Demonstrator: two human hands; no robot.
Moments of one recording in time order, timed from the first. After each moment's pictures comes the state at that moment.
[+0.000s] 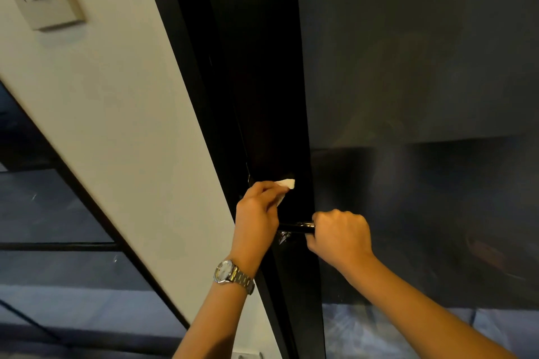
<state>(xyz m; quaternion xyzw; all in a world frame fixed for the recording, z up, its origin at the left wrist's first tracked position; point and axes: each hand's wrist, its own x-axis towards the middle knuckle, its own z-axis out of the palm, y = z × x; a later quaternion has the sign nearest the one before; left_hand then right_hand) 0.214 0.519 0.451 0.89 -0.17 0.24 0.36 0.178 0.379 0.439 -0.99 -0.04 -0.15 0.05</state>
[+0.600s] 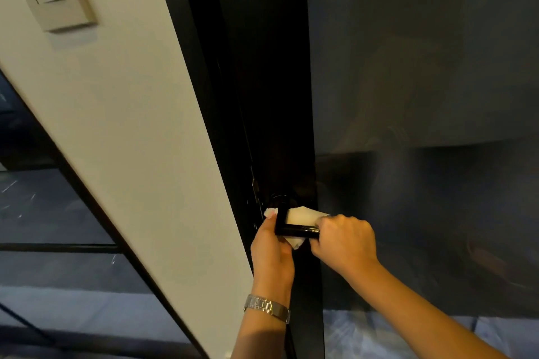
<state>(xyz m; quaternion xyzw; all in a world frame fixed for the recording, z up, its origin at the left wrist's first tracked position) 0.190 0.492 0.435 0.39 0.19 0.00 0.90 0.180 0.382 0.437 -0.99 -0.02 -0.15 0.05</state>
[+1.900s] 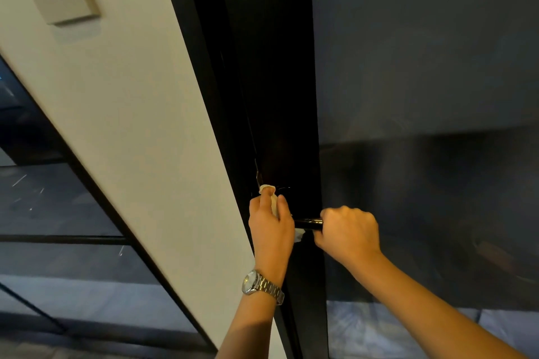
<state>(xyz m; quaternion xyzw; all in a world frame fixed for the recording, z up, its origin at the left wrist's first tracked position) 0.205 0.502 0.431 0.85 0.01 0.23 0.48 0.181 0.382 0.438 -0.99 -0.02 -0.14 0.05</state>
